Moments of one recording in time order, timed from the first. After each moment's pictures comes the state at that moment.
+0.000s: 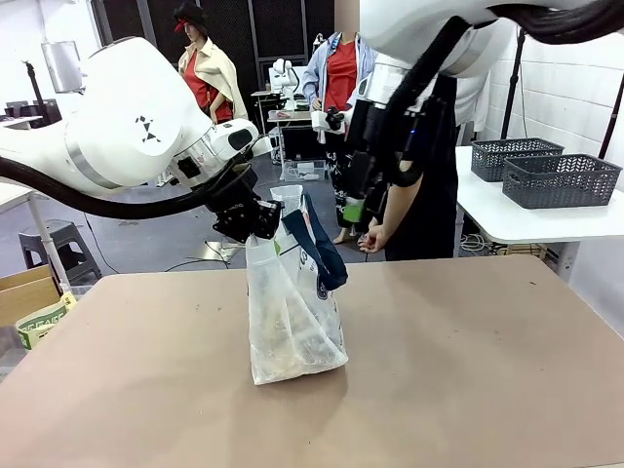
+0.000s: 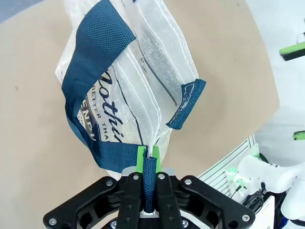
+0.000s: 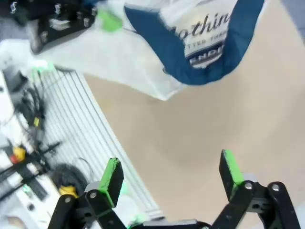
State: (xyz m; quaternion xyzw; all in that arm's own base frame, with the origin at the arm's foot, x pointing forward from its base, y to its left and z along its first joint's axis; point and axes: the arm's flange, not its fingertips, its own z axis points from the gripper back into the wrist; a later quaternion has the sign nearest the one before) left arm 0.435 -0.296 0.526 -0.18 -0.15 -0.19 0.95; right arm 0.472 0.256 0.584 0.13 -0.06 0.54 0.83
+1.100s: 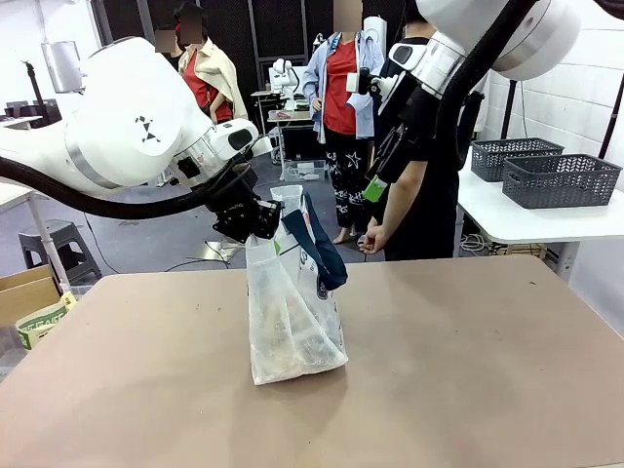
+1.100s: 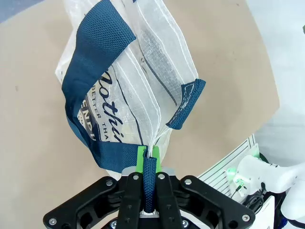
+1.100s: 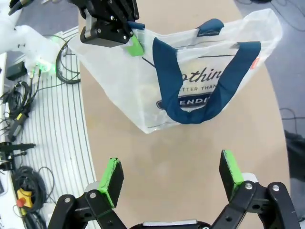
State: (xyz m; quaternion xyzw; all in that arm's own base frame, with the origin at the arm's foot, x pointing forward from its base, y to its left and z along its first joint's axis) left arm 0.435 -0.296 0.526 -0.18 -0.15 -0.19 0.95; right arm 0.472 0.215 0.600 0.19 -0.21 0.62 0.73
